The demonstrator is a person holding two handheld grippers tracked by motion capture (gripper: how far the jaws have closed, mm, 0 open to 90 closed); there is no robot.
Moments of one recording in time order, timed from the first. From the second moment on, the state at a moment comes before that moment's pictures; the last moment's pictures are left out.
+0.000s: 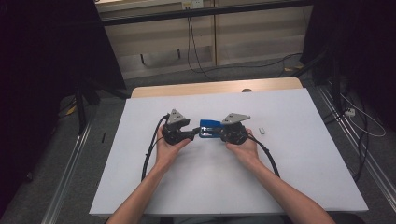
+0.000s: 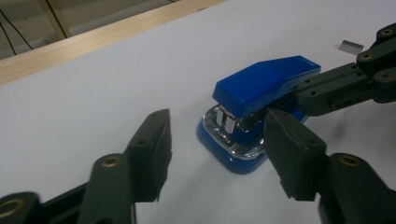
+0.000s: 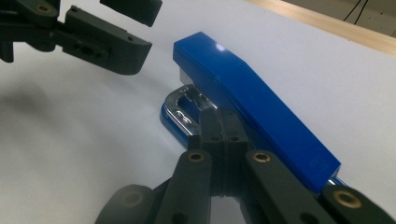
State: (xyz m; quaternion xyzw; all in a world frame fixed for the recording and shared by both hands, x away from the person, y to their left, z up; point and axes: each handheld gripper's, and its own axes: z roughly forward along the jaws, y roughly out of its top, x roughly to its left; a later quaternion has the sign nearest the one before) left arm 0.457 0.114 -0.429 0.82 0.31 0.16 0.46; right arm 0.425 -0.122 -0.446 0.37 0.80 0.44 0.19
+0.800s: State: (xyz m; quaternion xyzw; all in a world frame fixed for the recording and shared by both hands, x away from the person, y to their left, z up) left arm 0.468 0.107 -0.441 0.83 0.33 0.14 0.42; right arm 0.433 -0.115 -0.456 0.37 0.81 0.41 0.18
